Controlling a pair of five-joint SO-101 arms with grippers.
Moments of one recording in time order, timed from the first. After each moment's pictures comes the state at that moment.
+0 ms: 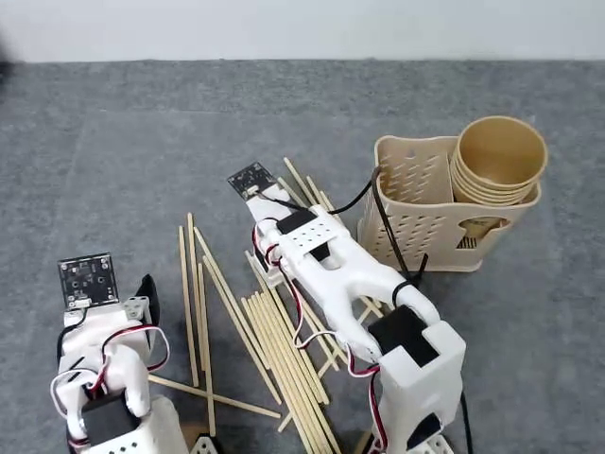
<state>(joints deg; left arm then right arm) -25.3 -103.3 88.4 64.8 -3.0 -35.3 18.5 14.6 54.5 2.4</state>
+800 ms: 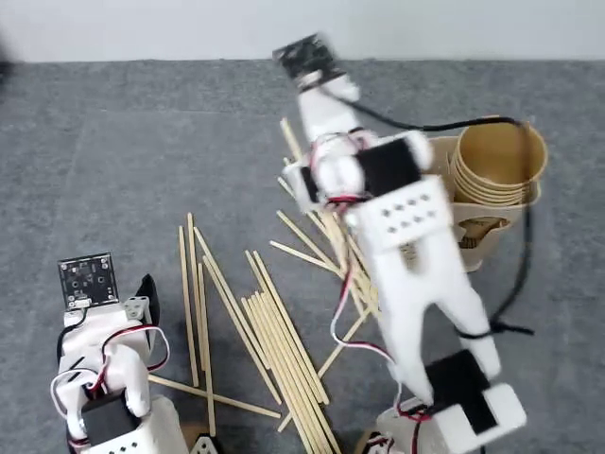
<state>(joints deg) -25.3 -103.3 88.4 64.8 -3.0 -25.6 -4.7 -23.7 90.1 2.7</state>
